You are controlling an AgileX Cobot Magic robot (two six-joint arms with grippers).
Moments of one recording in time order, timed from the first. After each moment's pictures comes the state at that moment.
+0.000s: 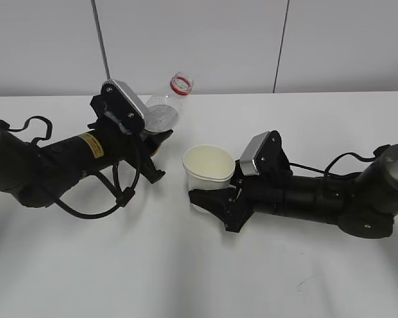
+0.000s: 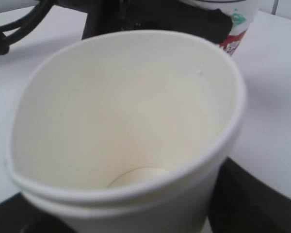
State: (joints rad) left arm -0.38 2.10 -0.95 0.37 -0.87 0.36; right arm 0.24 2.21 -0.89 -0.88 -1.08 0.27
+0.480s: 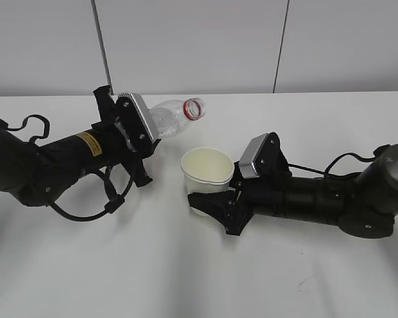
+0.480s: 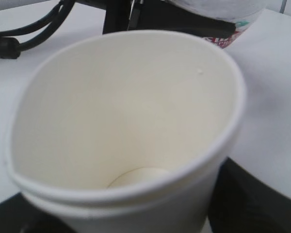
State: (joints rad) left arm -0.38 2.09 -0.95 0.32 -0.85 0.75; right arm 0.24 2.21 -0.89 -0.90 -1.08 0.27
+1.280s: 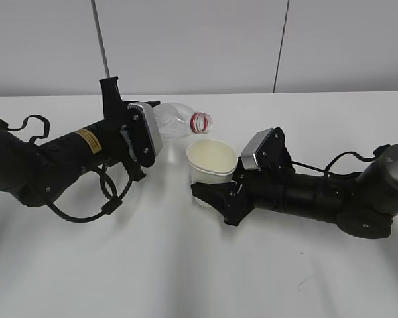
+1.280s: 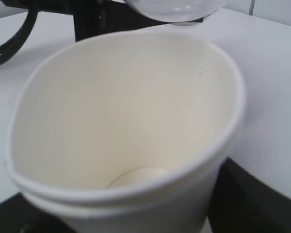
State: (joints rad) left arm -0.38 2.09 -0.95 0.32 -0.93 1.04; right arm 0.24 2.21 -0.89 -0.81 -1.07 0.28
